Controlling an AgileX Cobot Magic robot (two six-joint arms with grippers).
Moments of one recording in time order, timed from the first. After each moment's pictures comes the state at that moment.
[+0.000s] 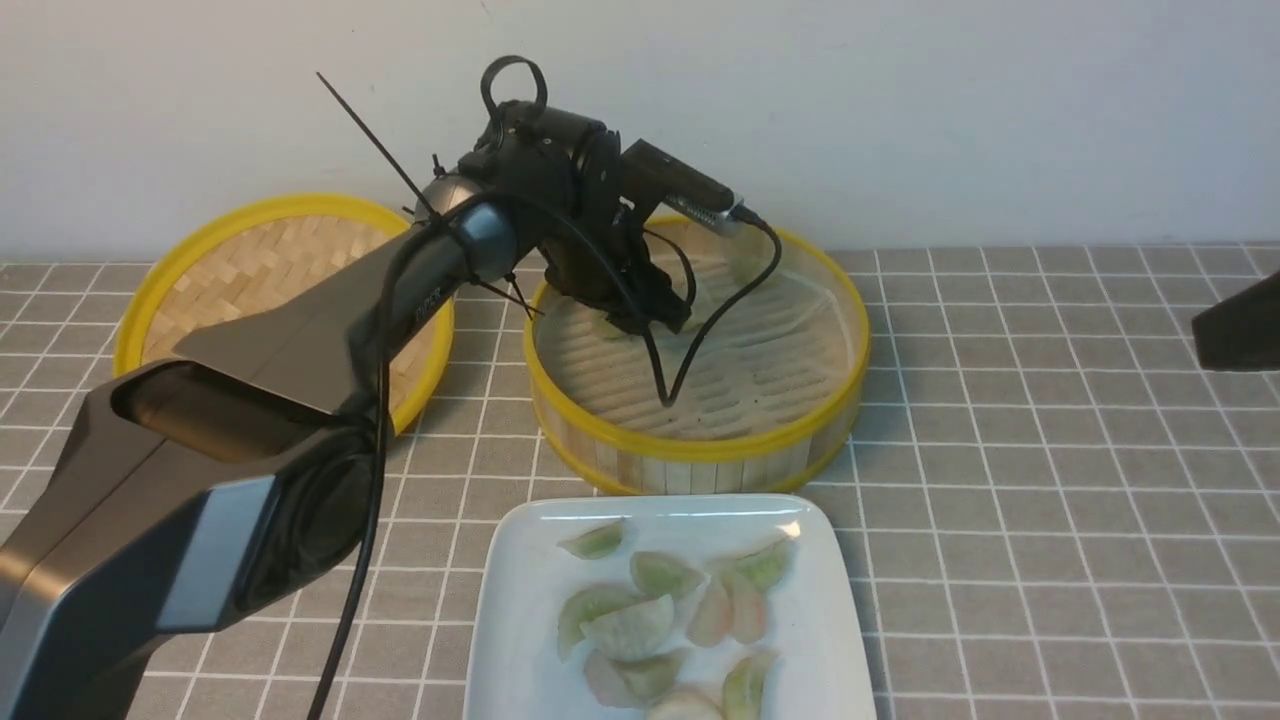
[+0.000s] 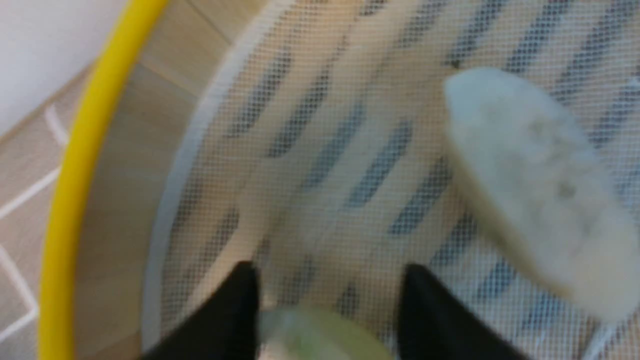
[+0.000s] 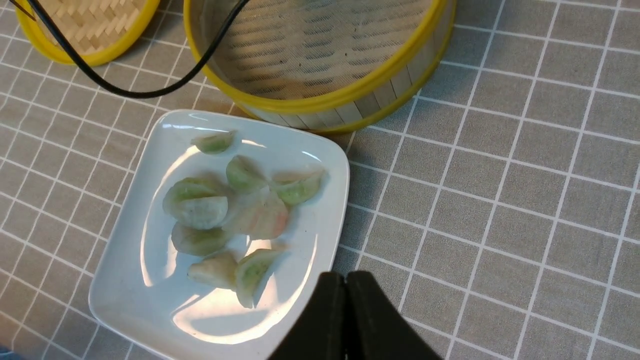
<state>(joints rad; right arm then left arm) 0.01 1.10 -1.19 0.47 1.26 -0.22 -0.42 2.55 -2.36 0.04 0.97 0.19</state>
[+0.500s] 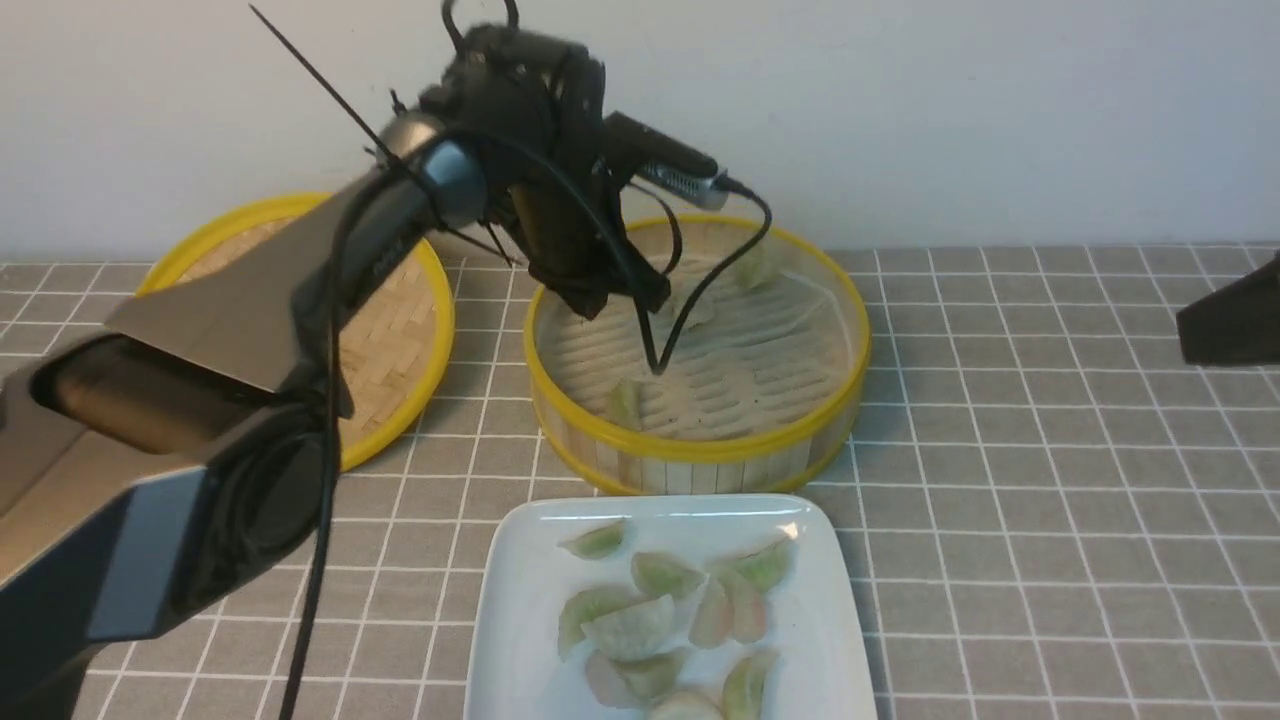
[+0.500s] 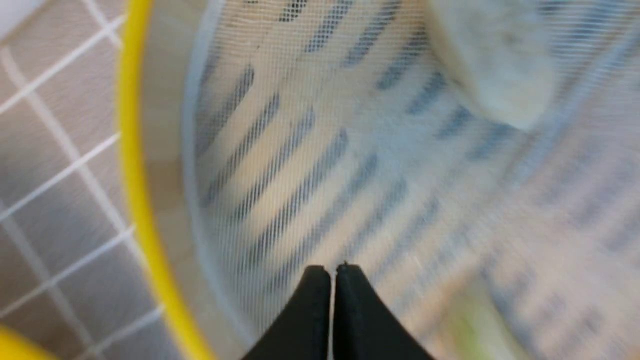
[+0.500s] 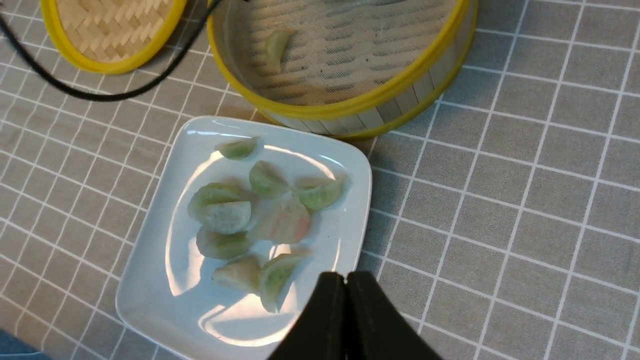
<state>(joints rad) 0.01 1.10 -1.19 0.52 1.26 -0.22 -0.42 2.41 -2.36 0.02 1.22 0.17</state>
